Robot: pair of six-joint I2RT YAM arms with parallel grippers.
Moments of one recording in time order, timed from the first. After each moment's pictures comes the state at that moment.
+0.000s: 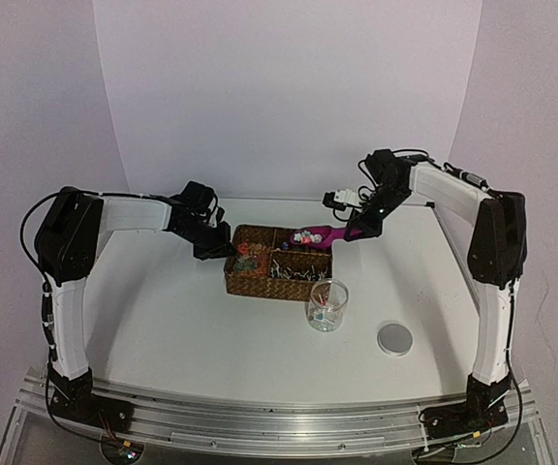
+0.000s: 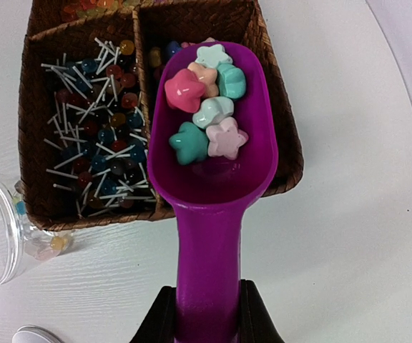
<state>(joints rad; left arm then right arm) -0.50 2.06 1.49 -0.37 0.34 -0.62 0.37 2.13 1.95 -1.02 -0.36 -0.90</state>
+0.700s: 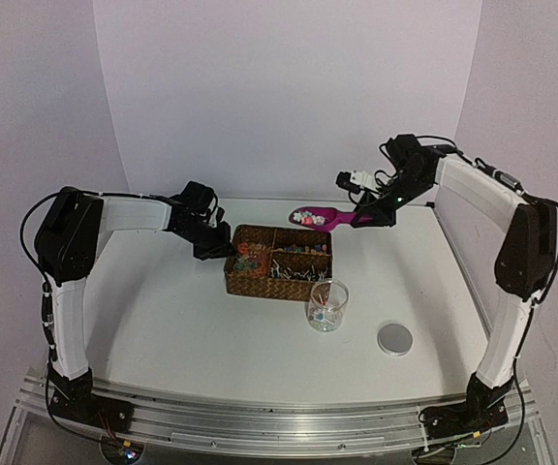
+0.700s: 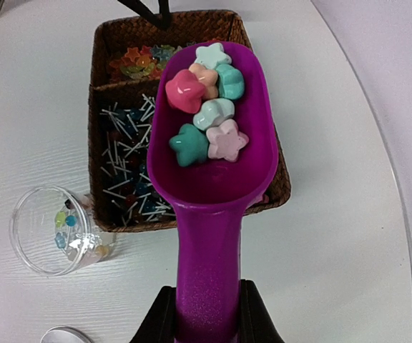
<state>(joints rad) -0.50 2.06 1.49 -0.37 0.34 -0.62 0.35 1.93 1.84 -1.00 -0.50 -0.89</state>
